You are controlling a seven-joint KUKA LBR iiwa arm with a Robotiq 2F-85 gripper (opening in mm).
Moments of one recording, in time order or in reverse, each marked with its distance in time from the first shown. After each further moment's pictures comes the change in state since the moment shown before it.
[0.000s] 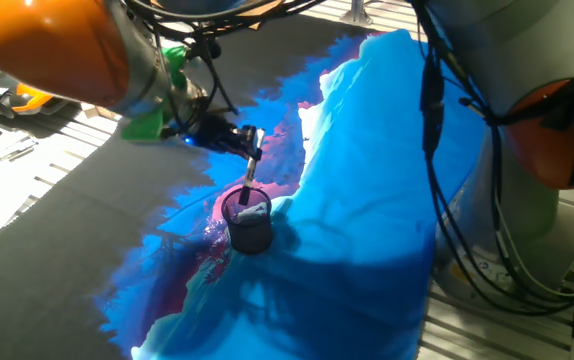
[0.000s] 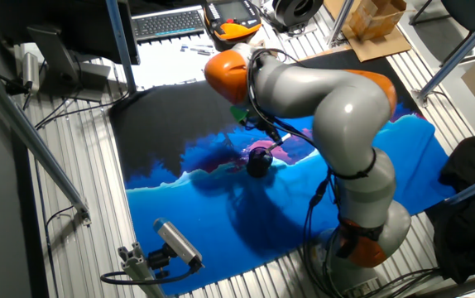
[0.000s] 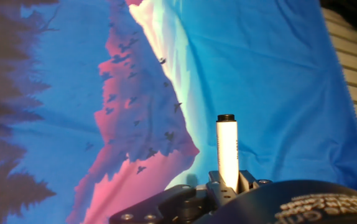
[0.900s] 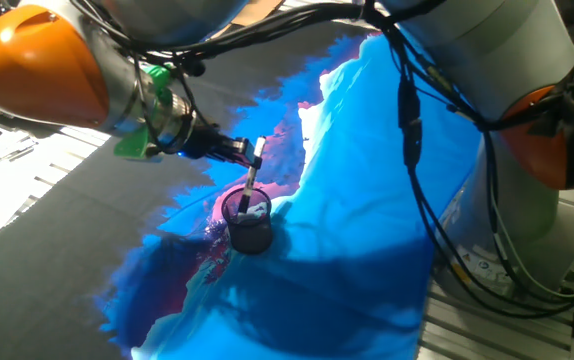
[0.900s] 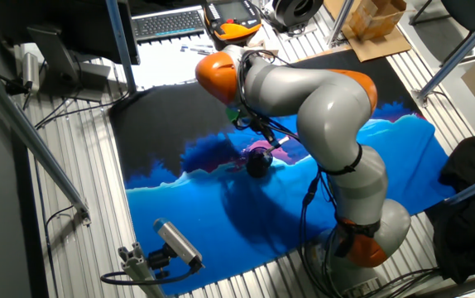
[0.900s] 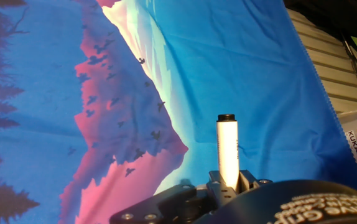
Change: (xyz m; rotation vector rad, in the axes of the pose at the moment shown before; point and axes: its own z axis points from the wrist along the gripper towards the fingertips) arm 0.013 0.004 0.008 0.088 -0.020 0.057
